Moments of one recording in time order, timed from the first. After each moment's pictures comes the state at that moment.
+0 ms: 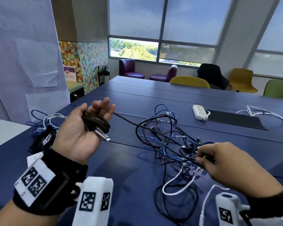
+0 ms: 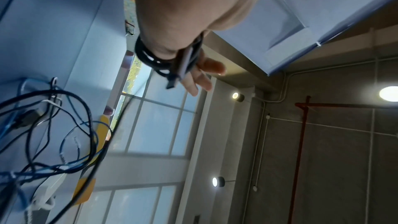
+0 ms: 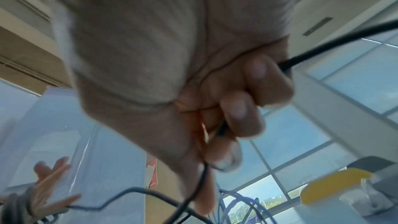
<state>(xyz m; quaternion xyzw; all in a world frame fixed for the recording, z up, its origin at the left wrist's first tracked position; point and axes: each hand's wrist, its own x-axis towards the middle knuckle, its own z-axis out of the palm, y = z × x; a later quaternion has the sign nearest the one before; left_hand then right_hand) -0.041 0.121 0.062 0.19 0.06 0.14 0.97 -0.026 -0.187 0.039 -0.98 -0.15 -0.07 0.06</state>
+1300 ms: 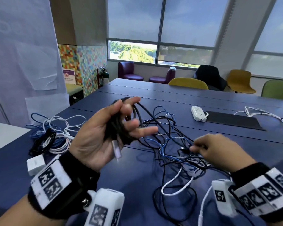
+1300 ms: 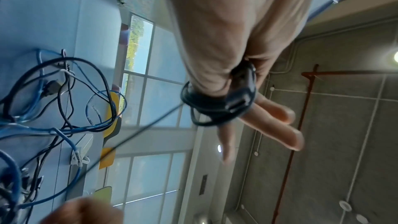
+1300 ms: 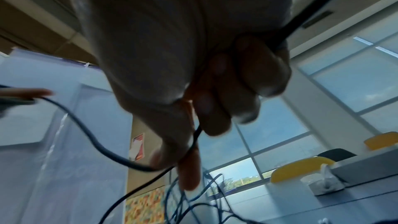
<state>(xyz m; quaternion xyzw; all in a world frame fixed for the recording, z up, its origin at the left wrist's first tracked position) -0.057 0.090 0.065 0.34 -0.22 -0.08 0.91 0.026 -0.192 0.031 -0.99 -0.14 -0.04 0.05</state>
